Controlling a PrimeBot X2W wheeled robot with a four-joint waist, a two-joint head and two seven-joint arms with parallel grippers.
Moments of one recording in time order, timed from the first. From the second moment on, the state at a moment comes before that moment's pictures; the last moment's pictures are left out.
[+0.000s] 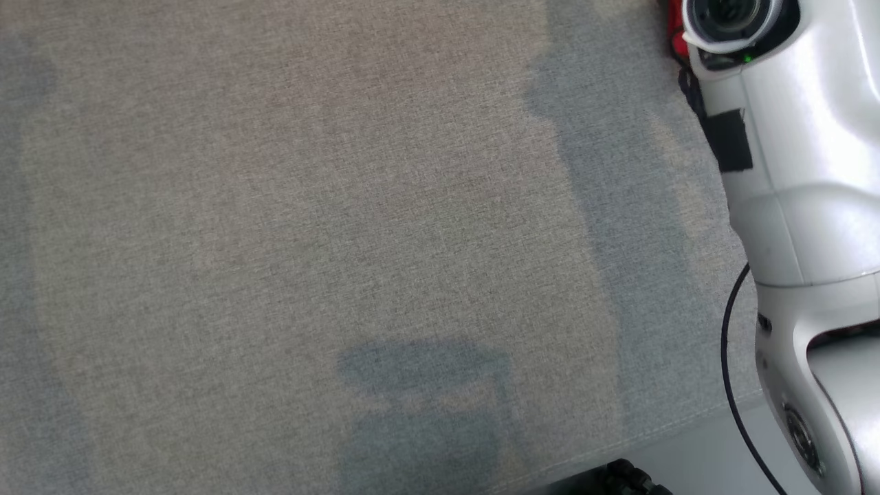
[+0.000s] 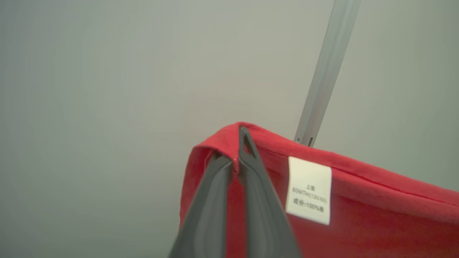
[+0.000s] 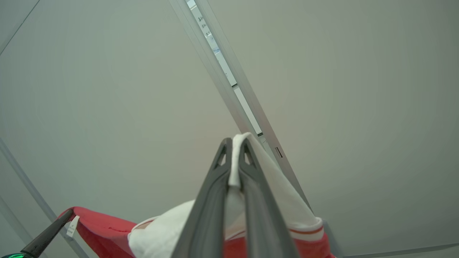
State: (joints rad) left arm -1.35 0.56 -0.28 0.59 -0.71 -0.13 -0.06; right arm -1.24 -0.05 0.20 0.48 0.80 0.13 -0.26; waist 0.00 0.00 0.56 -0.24
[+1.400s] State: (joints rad) left arm 0.05 0.32 -0.26 0.16 -0.94 -0.08 -0.26; right arm 0.10 -0.09 0.08 -0.13 0.93 0.13 0.03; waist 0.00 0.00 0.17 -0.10
